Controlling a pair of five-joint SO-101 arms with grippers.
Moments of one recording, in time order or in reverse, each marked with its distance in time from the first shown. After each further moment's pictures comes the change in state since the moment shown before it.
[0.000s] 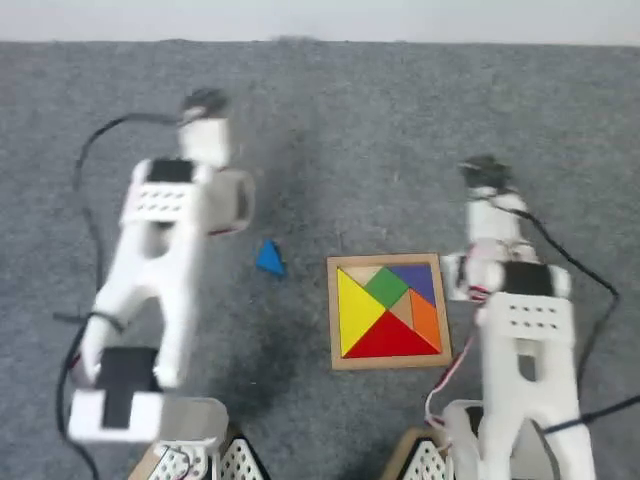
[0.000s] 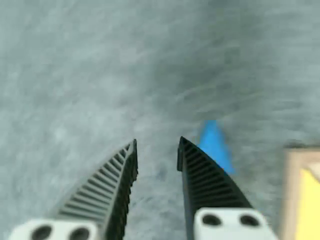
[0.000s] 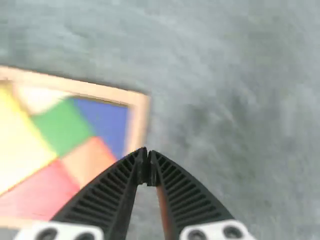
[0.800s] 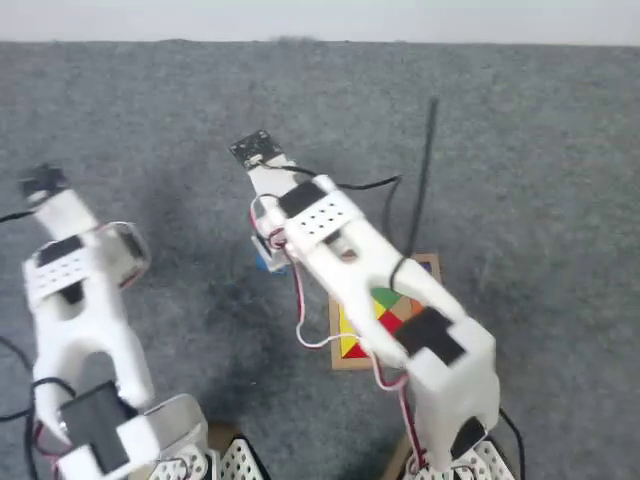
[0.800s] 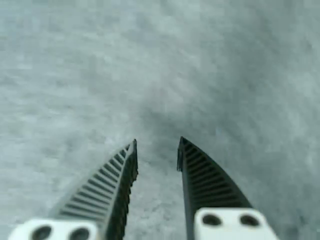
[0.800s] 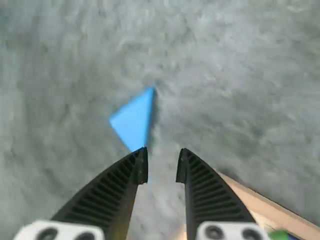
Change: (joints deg) left arm -29.5 -5.5 16.1 -17.1 2.9; right arm -38.3 63.8 -54.7 2.7 -25.5
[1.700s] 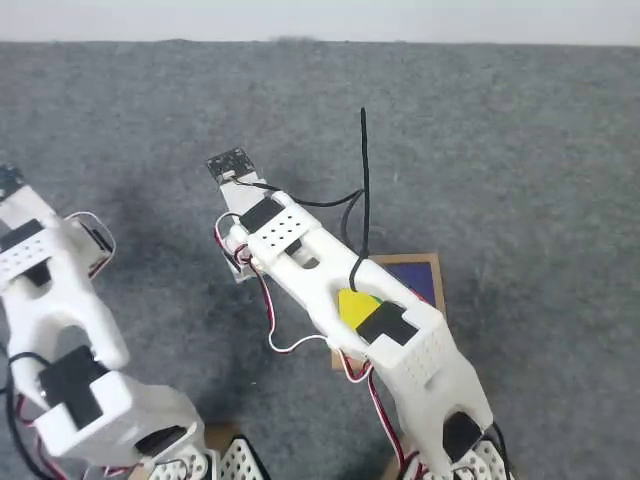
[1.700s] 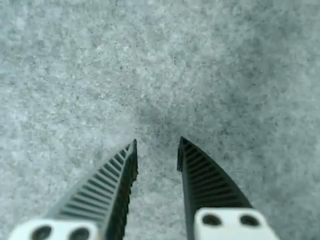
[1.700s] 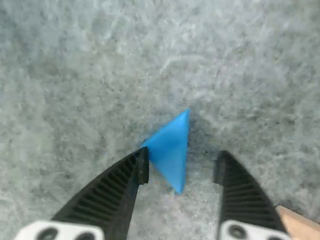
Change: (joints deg) left arm -4.0 11.2 -11.9 5.0 0.1; right arm -5.2 10.7 -9.1 -0.4 -6.2
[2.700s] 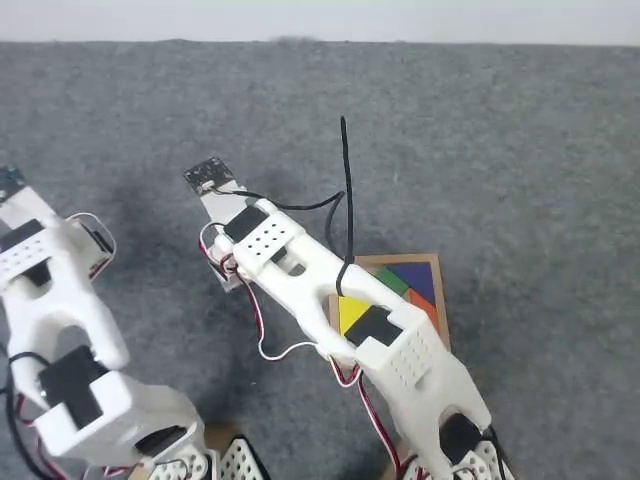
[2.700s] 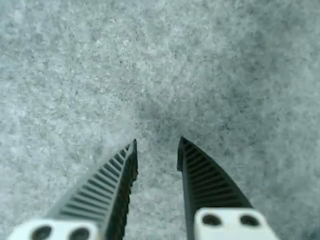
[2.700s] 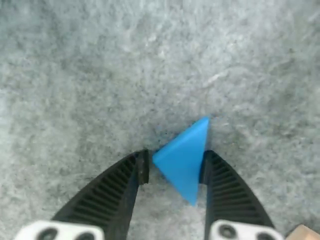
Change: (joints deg) left arm 0.0 0.0 0.0 1.1 0.0; right arm -2.5 4.5 -4.6 0.3 1.8
